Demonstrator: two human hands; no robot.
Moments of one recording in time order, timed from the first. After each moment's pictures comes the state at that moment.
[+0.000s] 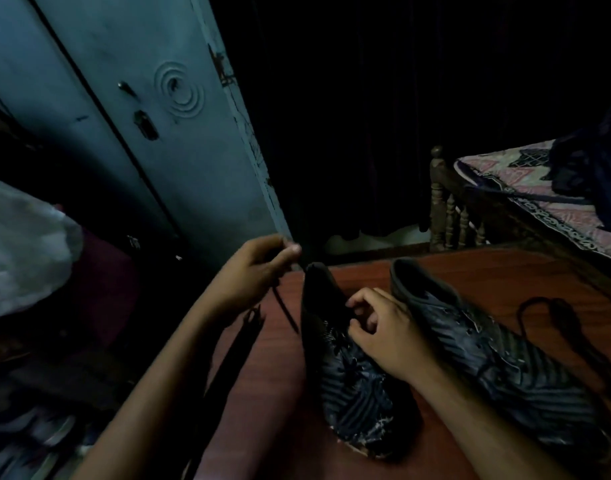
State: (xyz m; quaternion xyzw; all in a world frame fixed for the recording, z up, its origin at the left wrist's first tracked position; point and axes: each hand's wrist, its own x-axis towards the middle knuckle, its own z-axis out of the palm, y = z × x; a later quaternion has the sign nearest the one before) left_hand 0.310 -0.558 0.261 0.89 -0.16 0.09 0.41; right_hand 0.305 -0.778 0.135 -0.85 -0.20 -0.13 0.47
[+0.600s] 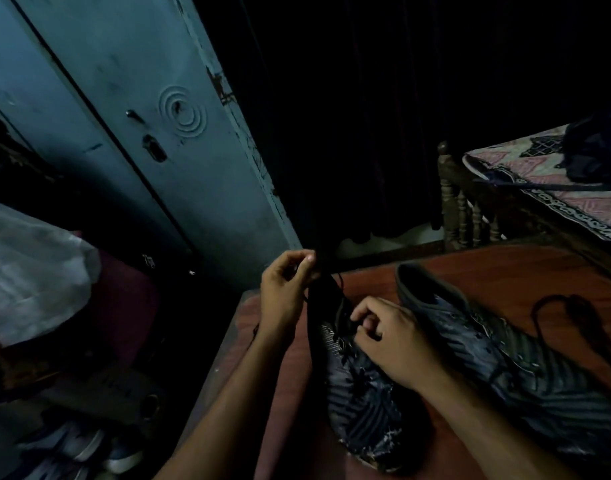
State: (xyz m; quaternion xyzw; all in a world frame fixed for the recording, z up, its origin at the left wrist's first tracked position) left_hand 0.340 -0.598 0.202 0.78 -0.04 0.24 0.58; right_hand 0.301 -0.779 0.142 -0.84 -0.20 -0.11 0.50
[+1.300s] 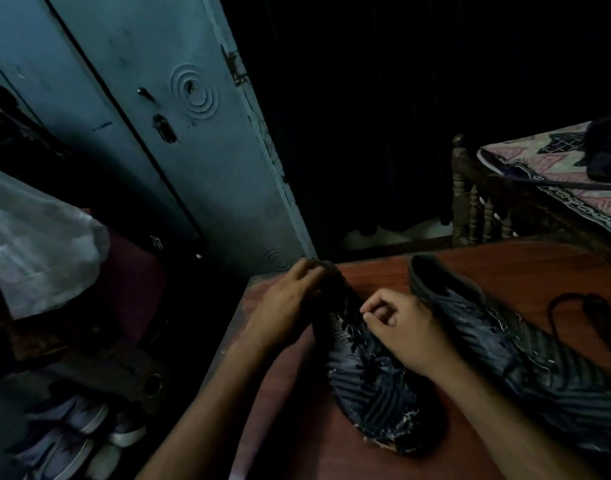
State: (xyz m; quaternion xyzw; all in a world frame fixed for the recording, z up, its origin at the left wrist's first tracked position) left_hand 0.312 -0.561 0.196 0.94 -0.25 0.22 0.09; right_hand 0.307 -0.776 0.138 -0.82 -0.17 -0.10 0.54
